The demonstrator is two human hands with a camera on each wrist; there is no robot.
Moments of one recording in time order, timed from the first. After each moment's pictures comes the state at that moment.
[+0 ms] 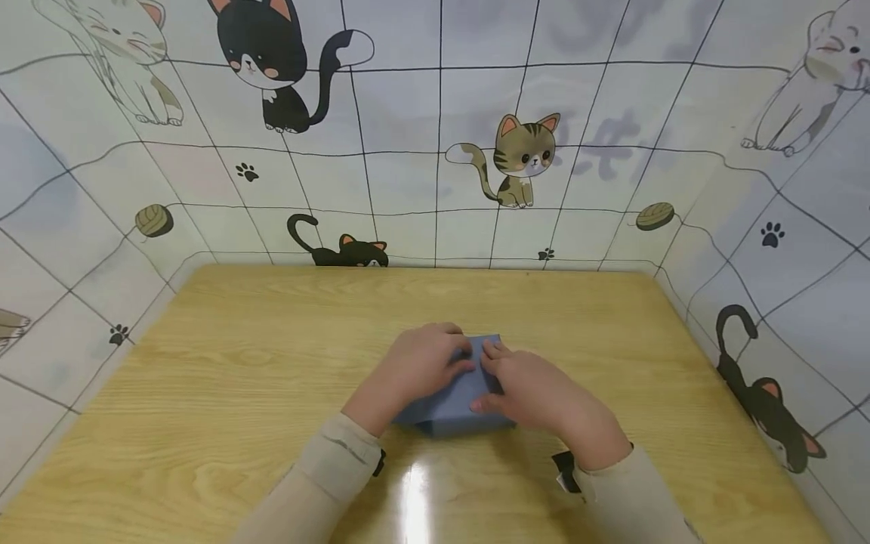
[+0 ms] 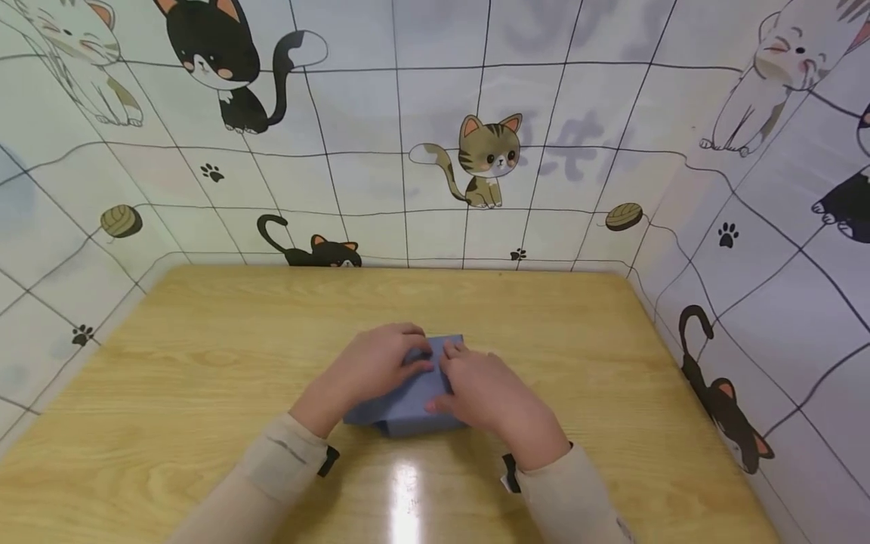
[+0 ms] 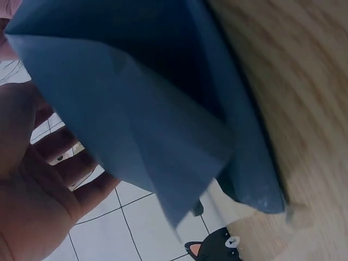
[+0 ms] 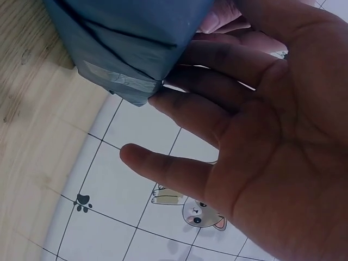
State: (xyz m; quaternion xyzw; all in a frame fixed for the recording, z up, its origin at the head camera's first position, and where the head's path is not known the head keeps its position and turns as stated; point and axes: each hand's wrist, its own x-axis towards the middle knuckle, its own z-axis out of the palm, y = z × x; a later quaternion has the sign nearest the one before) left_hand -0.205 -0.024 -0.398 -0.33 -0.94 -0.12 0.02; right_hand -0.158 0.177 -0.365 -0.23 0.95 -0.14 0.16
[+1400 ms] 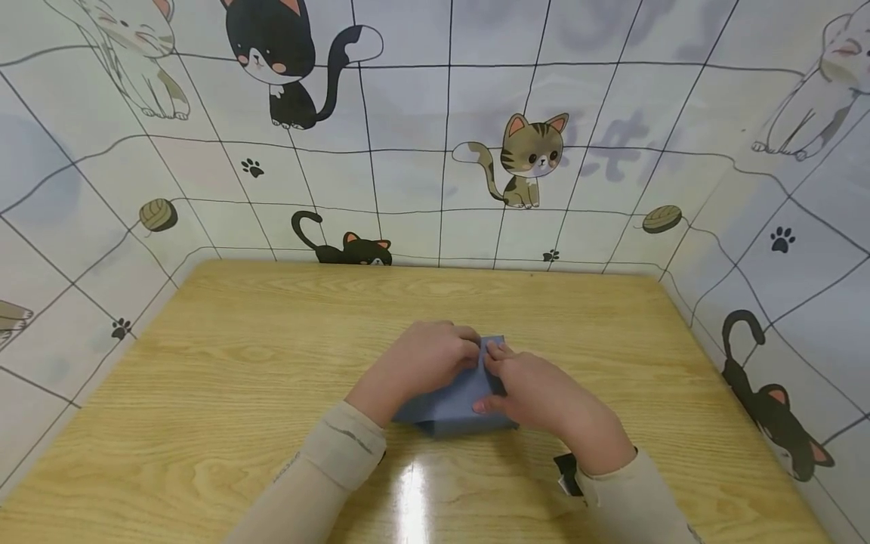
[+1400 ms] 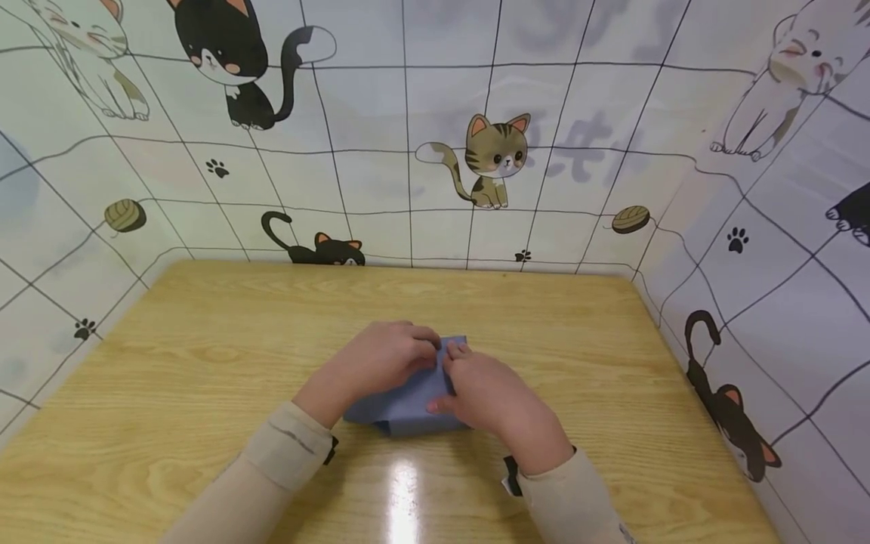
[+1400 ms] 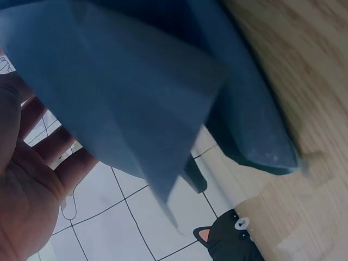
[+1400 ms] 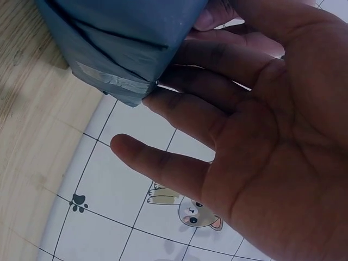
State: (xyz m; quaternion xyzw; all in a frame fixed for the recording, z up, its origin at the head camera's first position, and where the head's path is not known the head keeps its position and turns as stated) left_hand -0.212 -0.028 -0.391 -0.43 -0.90 -0.06 0.08; right_hand -0.160 0.171 -0.362 -0.21 0.95 -0.14 0.17
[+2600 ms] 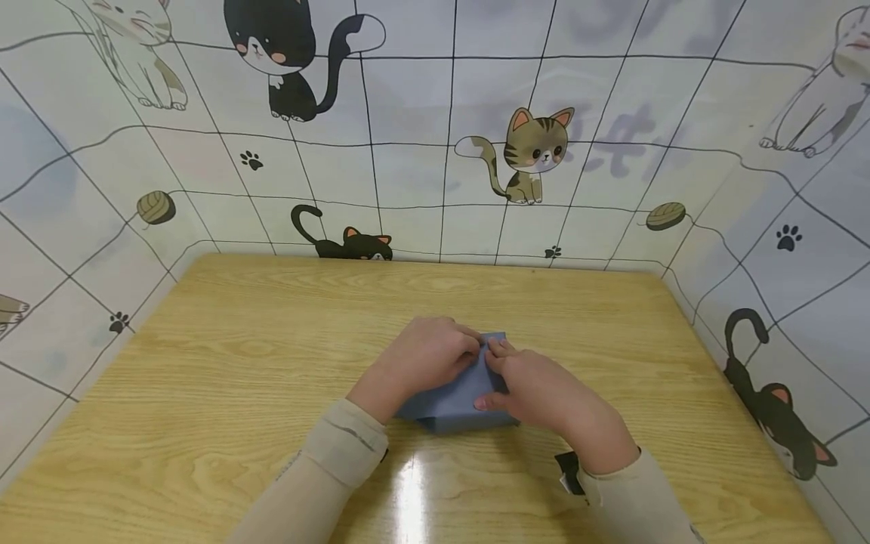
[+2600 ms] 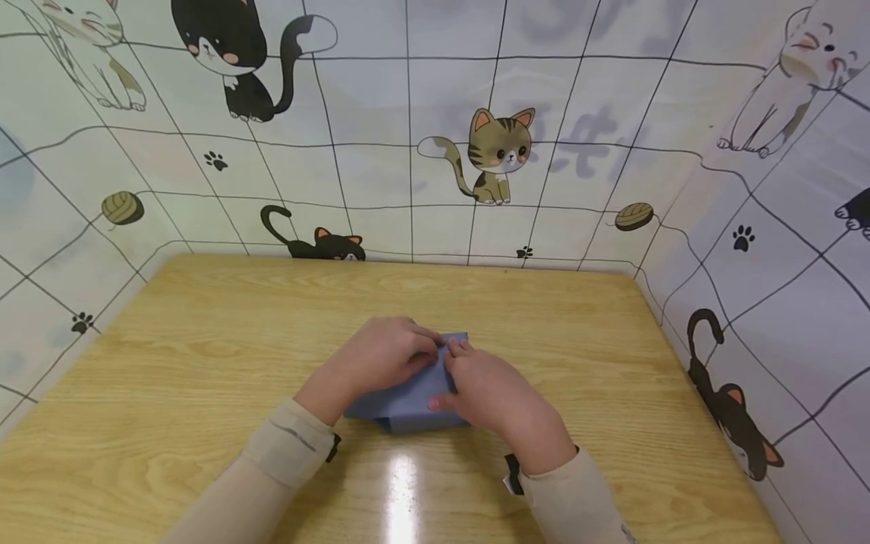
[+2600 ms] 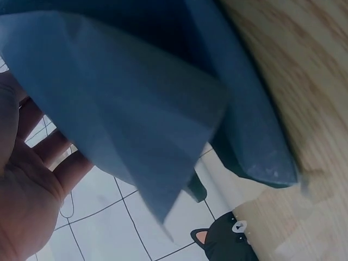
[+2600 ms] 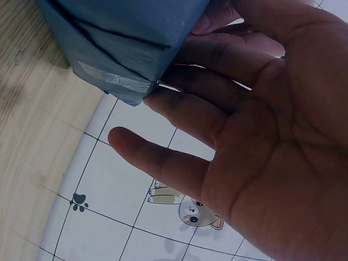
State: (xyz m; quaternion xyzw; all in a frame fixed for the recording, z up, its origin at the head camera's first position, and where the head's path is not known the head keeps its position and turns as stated) left_hand -0.215 -0.028 -0.393 -0.41 -0.91 -0.09 0.06; right_hand -0.160 0.170 -0.362 -0.21 0.95 -0.13 0.17
